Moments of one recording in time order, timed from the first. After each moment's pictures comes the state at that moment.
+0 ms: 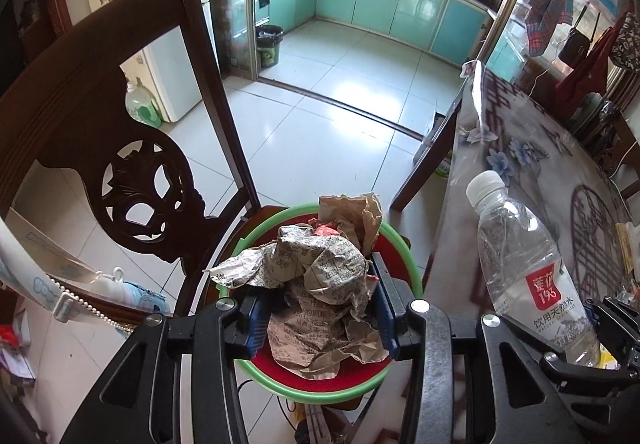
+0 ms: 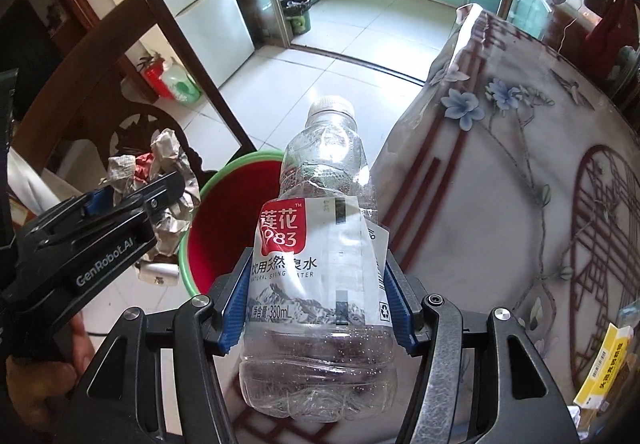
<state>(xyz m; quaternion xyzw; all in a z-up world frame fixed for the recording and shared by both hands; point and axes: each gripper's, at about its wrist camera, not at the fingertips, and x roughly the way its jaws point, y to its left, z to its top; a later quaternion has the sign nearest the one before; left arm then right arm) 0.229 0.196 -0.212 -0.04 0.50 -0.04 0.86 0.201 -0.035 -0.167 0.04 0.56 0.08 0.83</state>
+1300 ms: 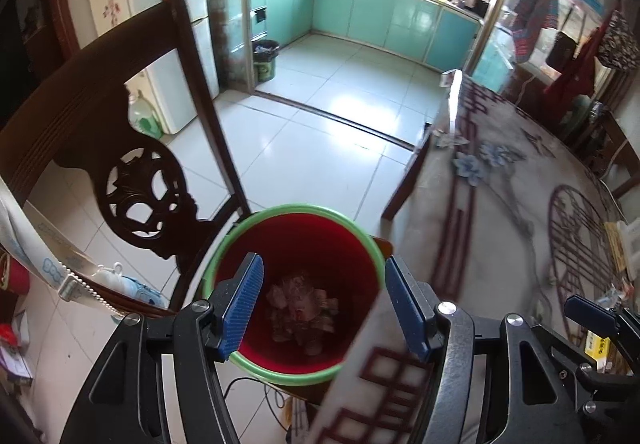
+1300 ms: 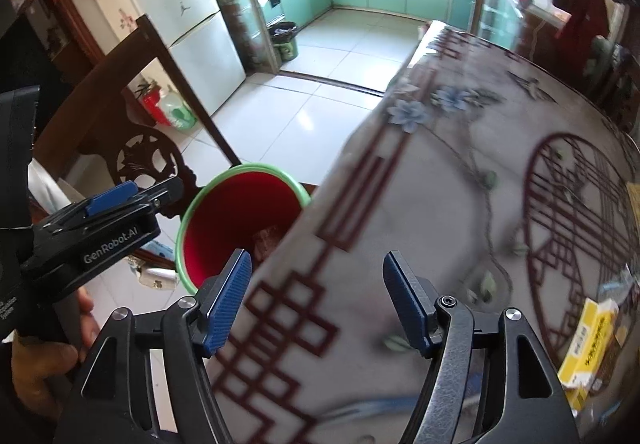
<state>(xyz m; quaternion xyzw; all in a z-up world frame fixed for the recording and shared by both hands) 0.186 0.153 -0.178 -0.04 0.47 -0.04 0.88 0.148 -0.091 -0.131 0.05 0.51 0.05 0.86</state>
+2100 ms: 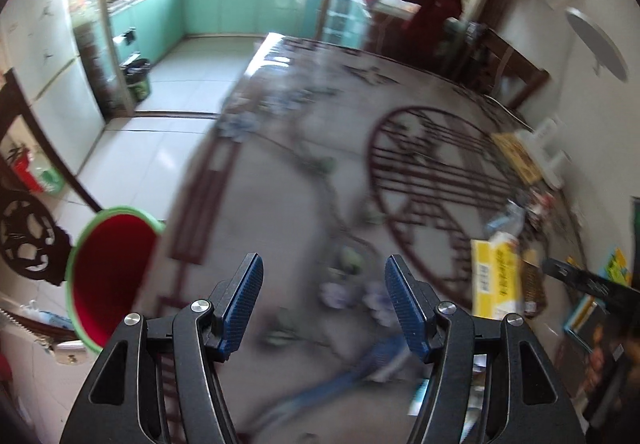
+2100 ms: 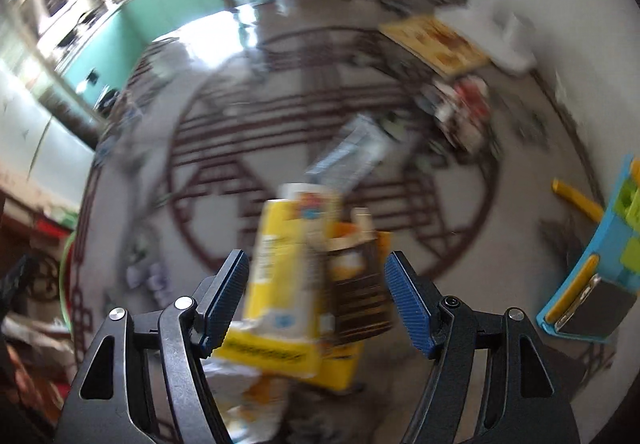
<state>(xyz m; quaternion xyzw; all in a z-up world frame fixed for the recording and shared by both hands) 0.106 -0.089 -0.153 0.02 0.48 -0.24 0.84 -0.001 -0.411 -0.151 0.22 0.52 -0.21 0.80</state>
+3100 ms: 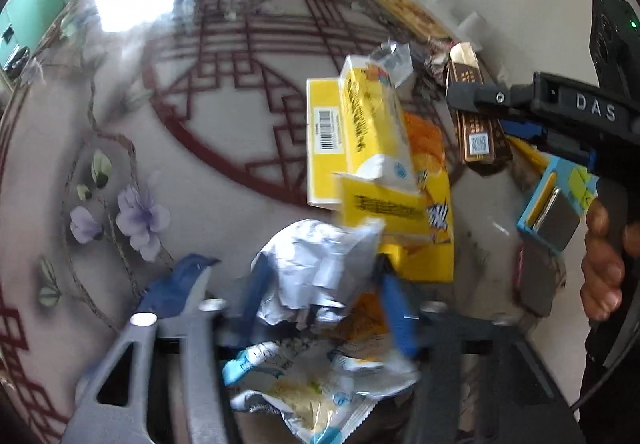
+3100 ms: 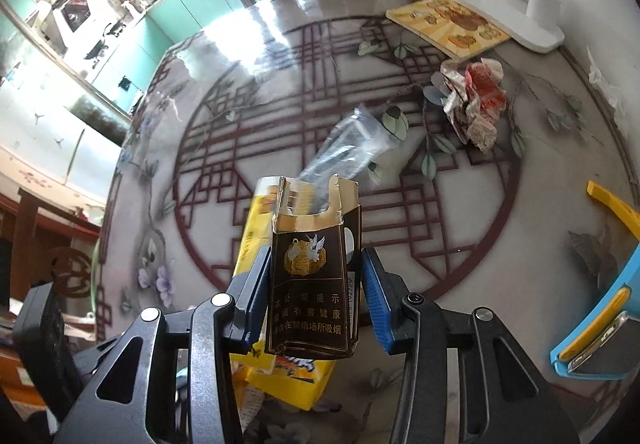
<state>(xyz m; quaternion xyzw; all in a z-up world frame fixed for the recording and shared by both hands) 0.028 -0.233 -0.239 0.09 0.57 -0.39 0.71 -0.004 -0.449 -0.159 0.26 0.50 -0.14 0.81</state>
